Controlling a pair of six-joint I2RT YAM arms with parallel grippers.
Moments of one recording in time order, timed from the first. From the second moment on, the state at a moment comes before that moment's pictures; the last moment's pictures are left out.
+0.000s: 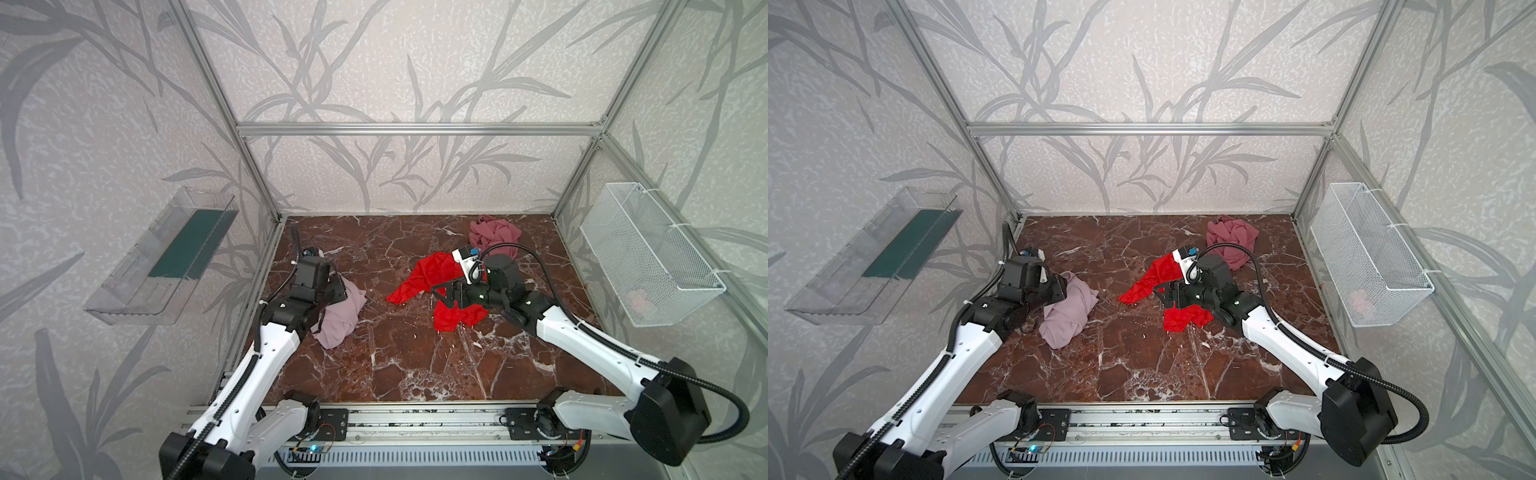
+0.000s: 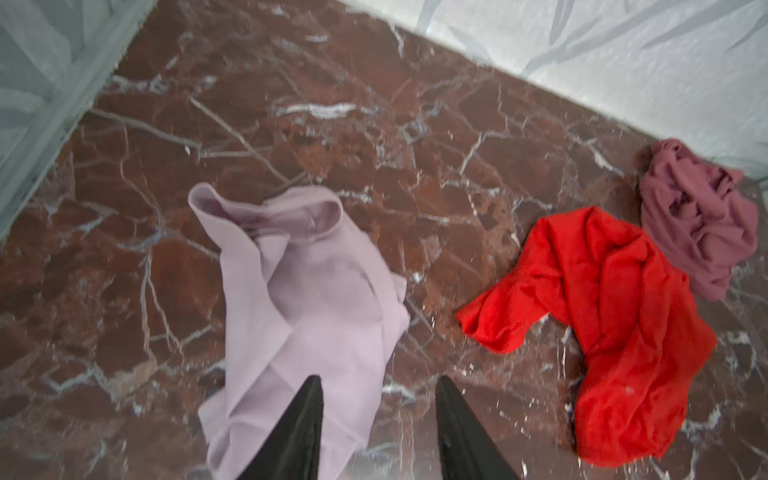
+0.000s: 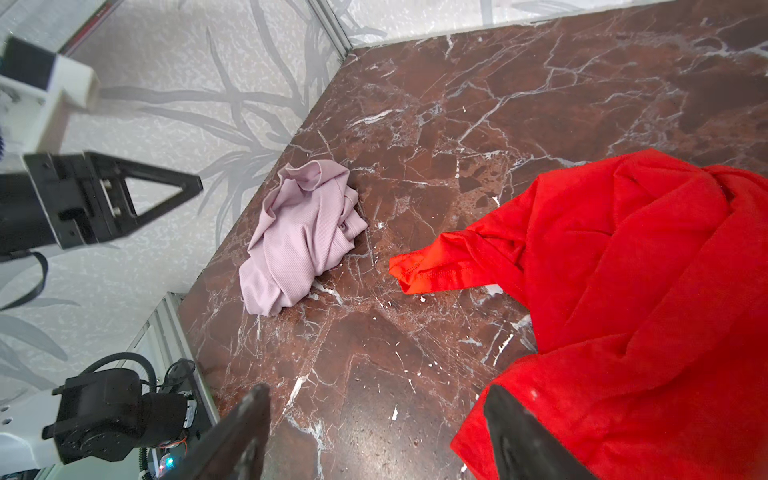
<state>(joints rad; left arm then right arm) -0.25 0.97 0.87 -0.69 -0.13 -0.52 0.57 1.23 0.86 -0.14 -0.38 0.39</state>
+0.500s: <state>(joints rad) -0.29 0.98 0.72 -0.88 -0.17 -0.62 0.57 1.19 0.79 -0.10 -0.40 0.42</state>
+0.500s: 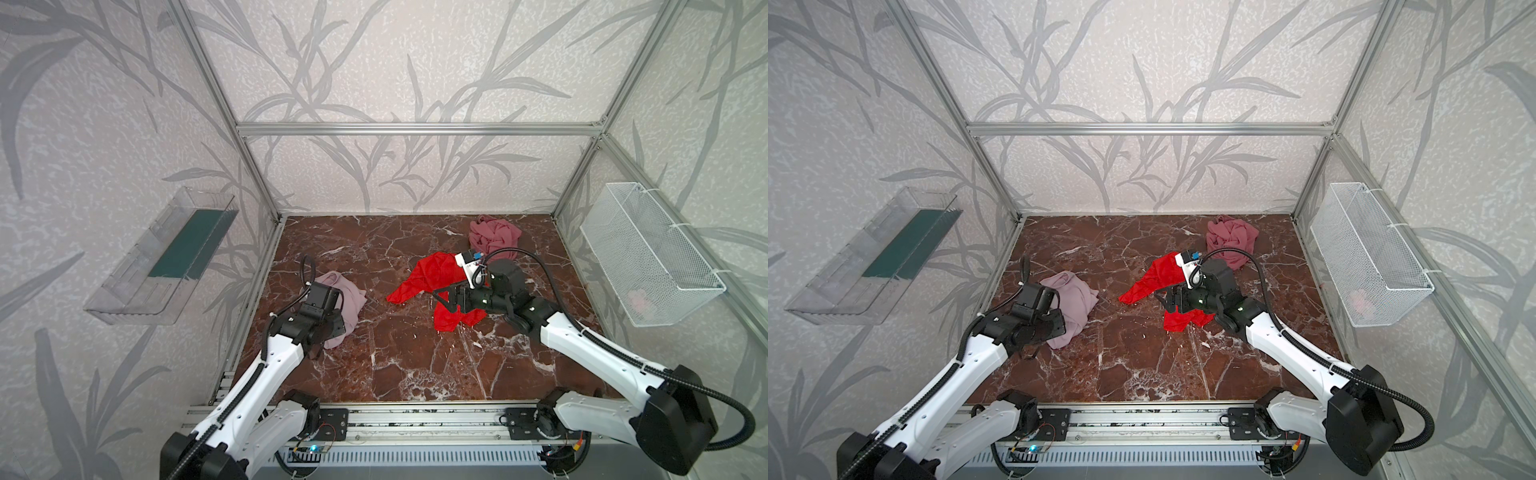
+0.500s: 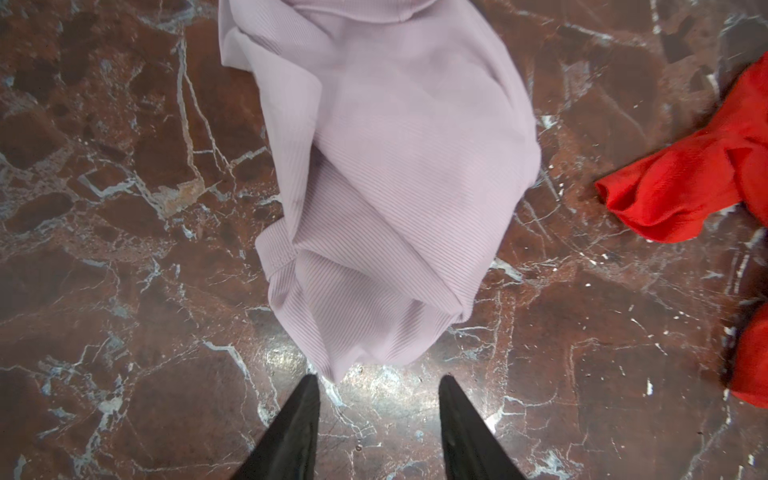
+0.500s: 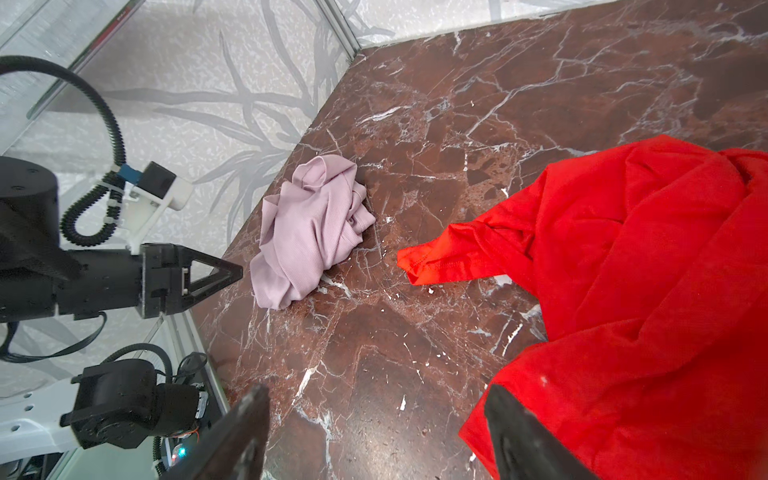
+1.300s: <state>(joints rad) -0.28 1.07 0.53 -0.68 -0.23 -0.67 0.55 1.29 0.81 -0.04 -0.45 0.46</state>
